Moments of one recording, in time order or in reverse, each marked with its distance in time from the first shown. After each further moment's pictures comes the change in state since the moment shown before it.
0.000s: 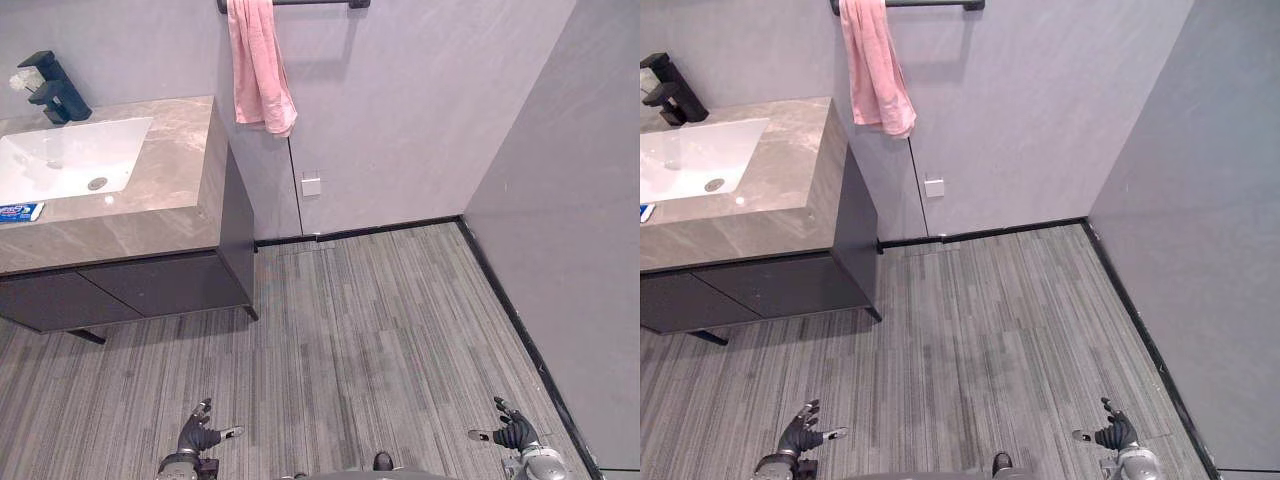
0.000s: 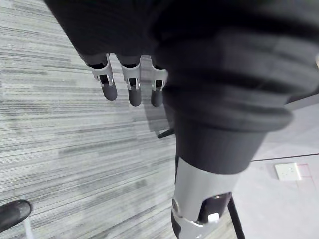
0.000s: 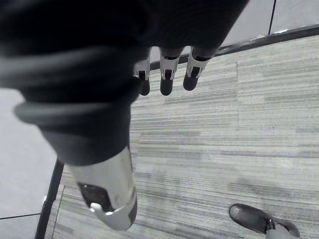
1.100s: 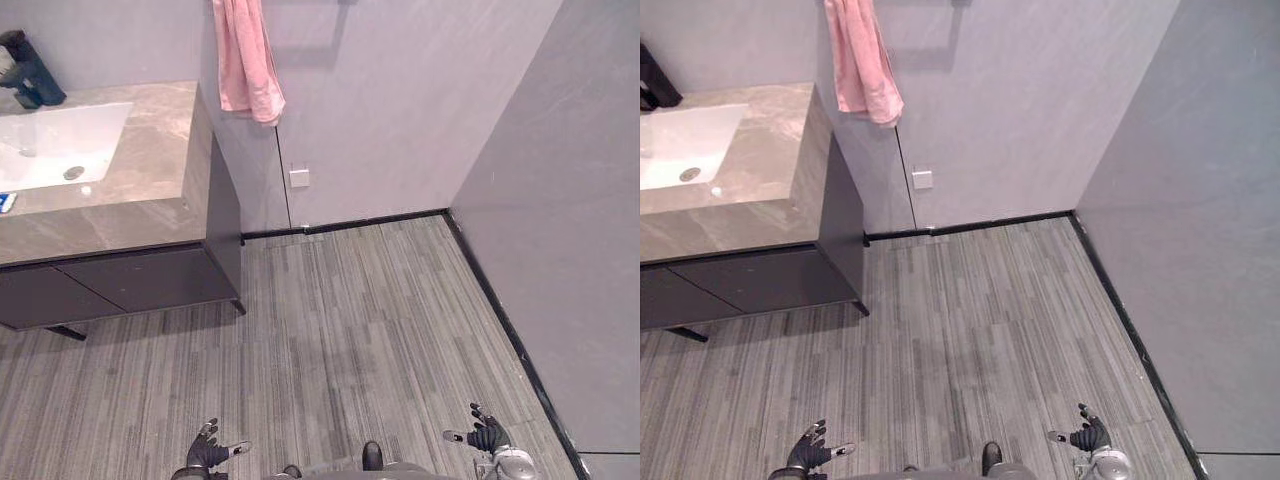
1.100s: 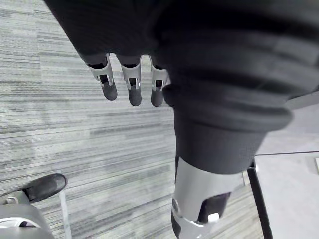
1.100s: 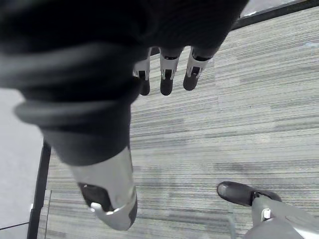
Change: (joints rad) left arm -0.028 -0.015 -0.001 0.056 -0.010 0.022 0.023; right arm -0.072 0.094 -0.003 0.052 0.008 0.021 -0.010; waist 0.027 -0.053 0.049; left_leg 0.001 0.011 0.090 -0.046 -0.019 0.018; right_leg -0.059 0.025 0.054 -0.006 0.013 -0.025
